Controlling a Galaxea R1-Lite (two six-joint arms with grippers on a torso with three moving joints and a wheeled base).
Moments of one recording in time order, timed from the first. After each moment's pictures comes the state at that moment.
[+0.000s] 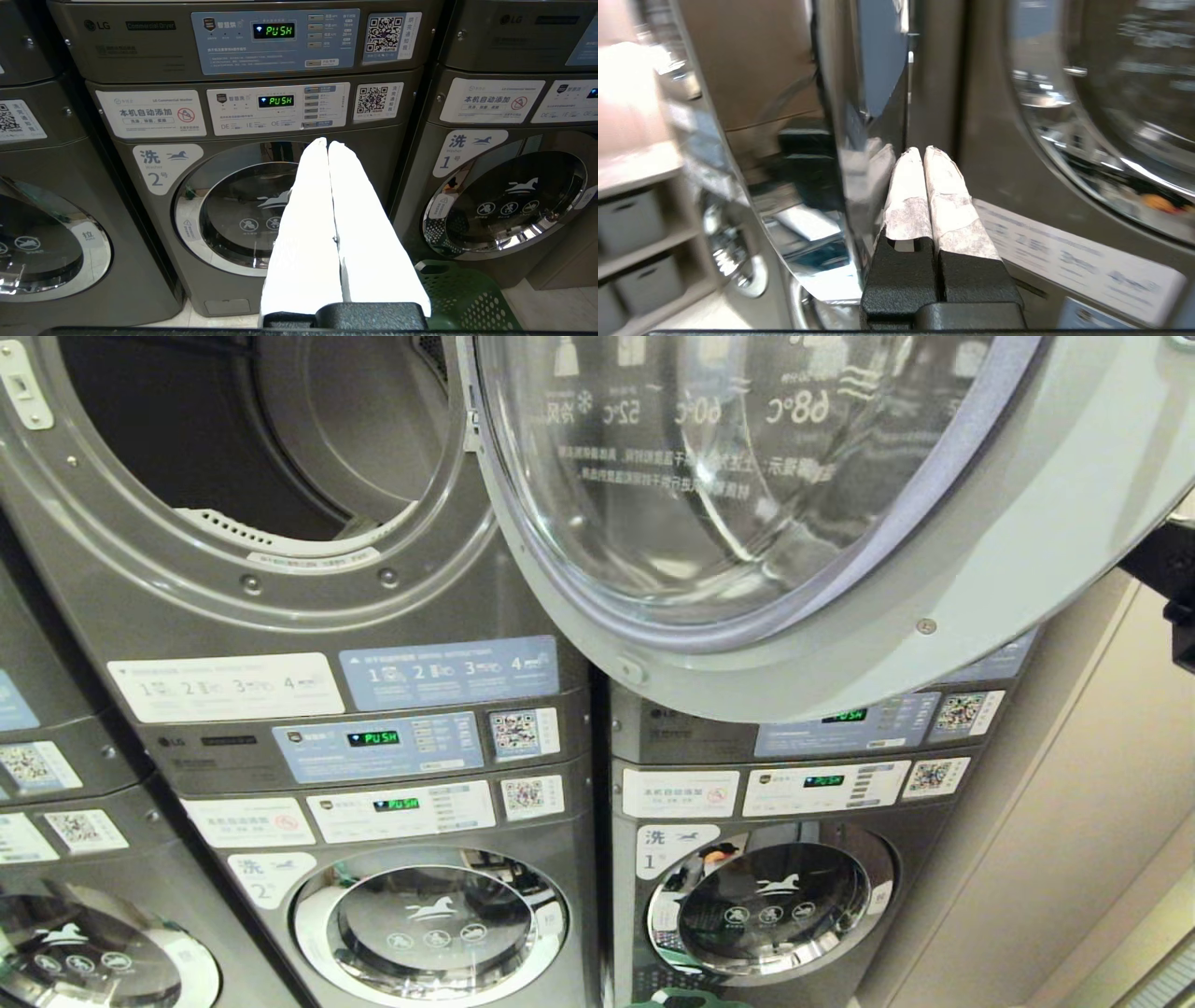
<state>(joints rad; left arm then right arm) 0.00 0.00 0.00 0.00 0.00 0.00 0.33 1.17 -0.75 -0.76 0.38 0.12</state>
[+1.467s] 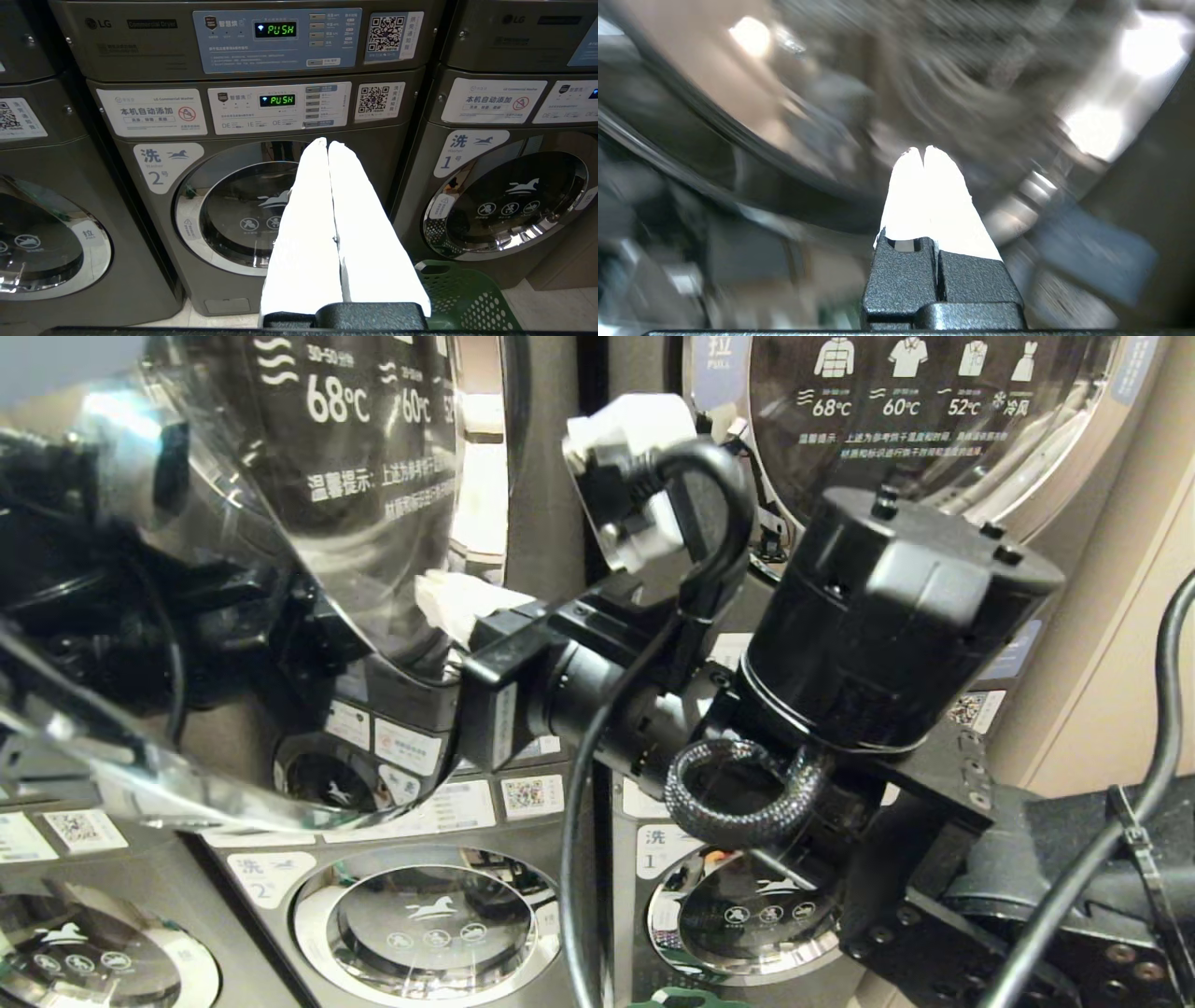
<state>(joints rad) 0.00 0.00 0.00 0.00 0.00 0.00 1.00 1.86 -1.20 -0.97 0.00 -0.03</state>
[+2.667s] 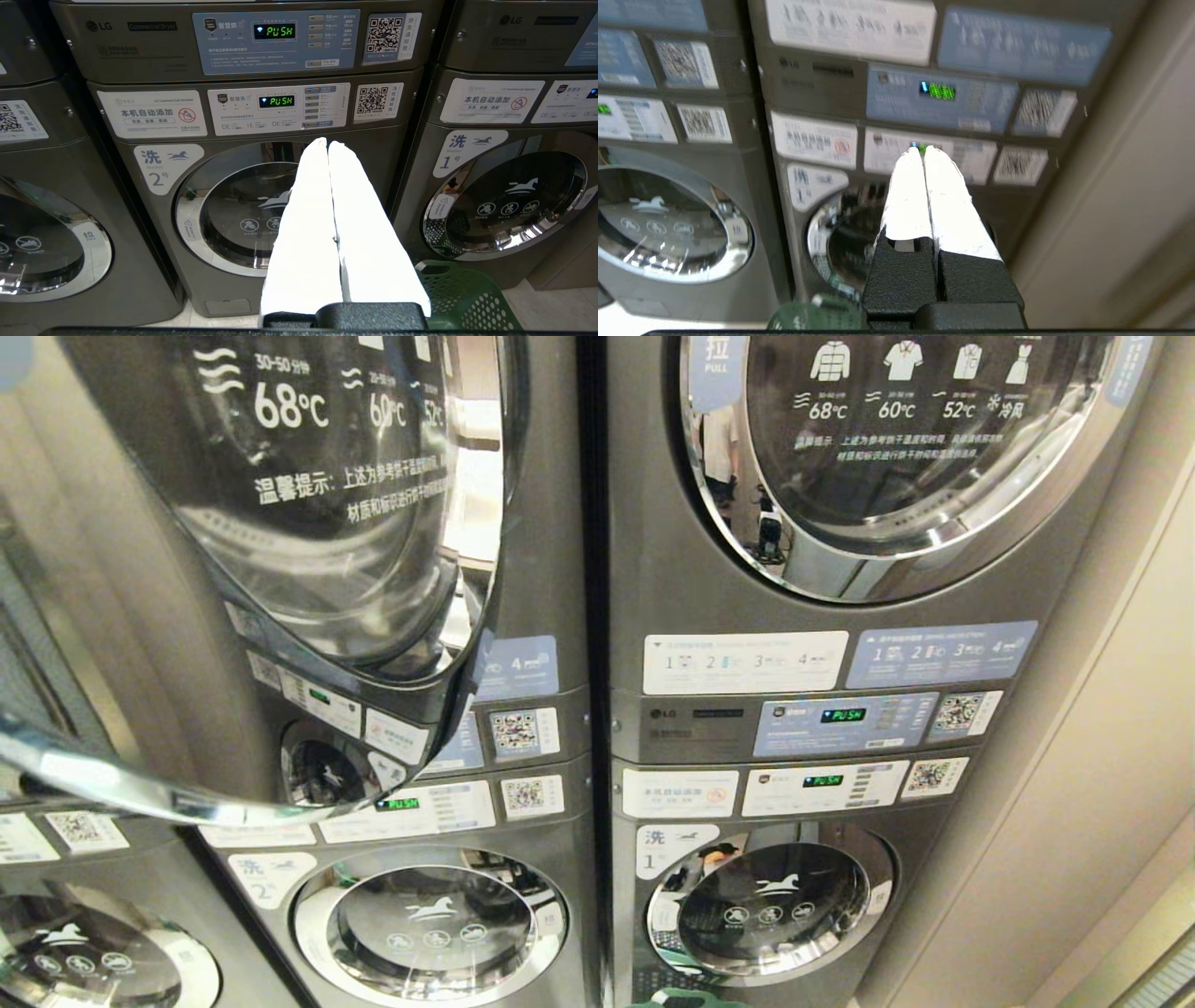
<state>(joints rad) 0.00 0.00 0.00 0.00 0.00 0.01 0.25 0.47 -0.01 -0.52 -0.13 -0.11</state>
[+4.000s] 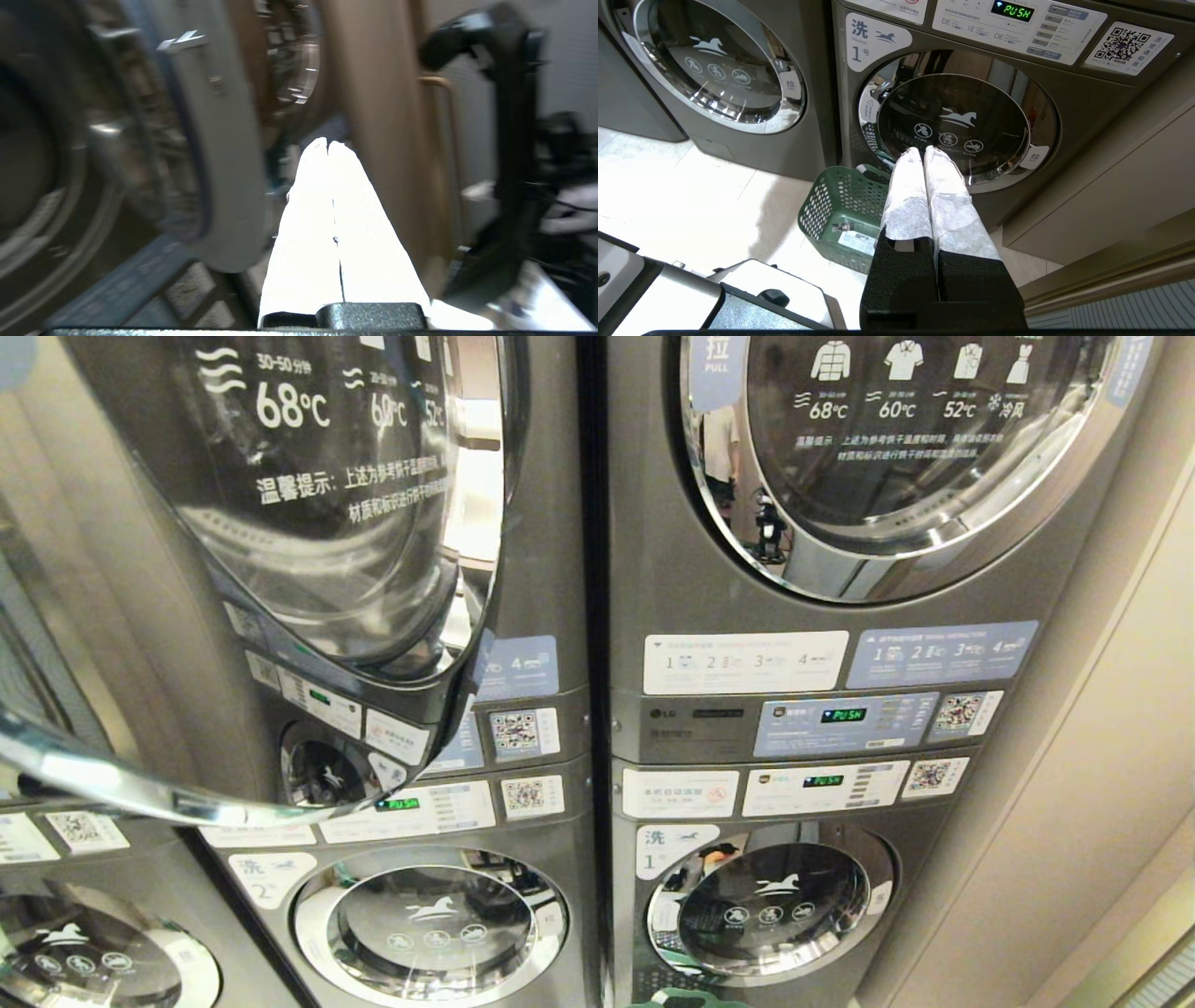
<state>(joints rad) -0.01 0.51 -1.00 0.08 -0.85 0.03 0.25 0.28 0.00 0.02 0.06 -0.13</state>
